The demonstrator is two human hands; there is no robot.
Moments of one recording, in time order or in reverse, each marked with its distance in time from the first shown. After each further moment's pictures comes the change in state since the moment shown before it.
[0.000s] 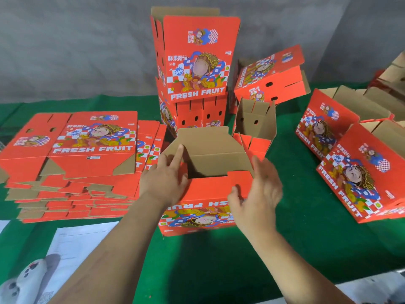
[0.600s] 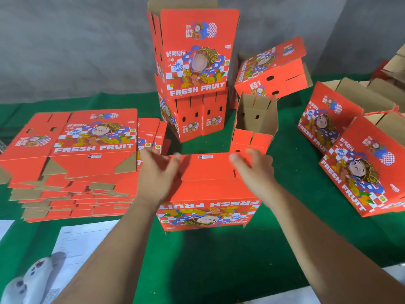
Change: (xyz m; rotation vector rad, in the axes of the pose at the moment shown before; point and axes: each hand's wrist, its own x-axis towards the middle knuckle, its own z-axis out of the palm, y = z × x) left_hand -0.010 -0.009 0.001 -0.994 0.270 -0.239; right_hand 0.074 0.023 0.013 0.177 -0.510 0.427
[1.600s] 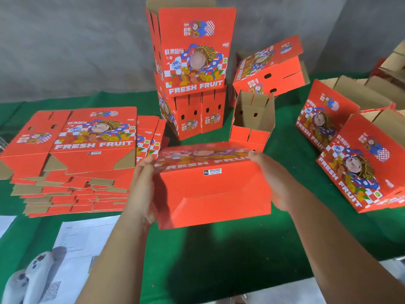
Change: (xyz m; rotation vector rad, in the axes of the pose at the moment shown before) left_hand -0.039 0.012 -0.014 -0.761 -0.025 -0.511; right_hand -0.026 0.006 -0.041 0.632 -0.262 0.346
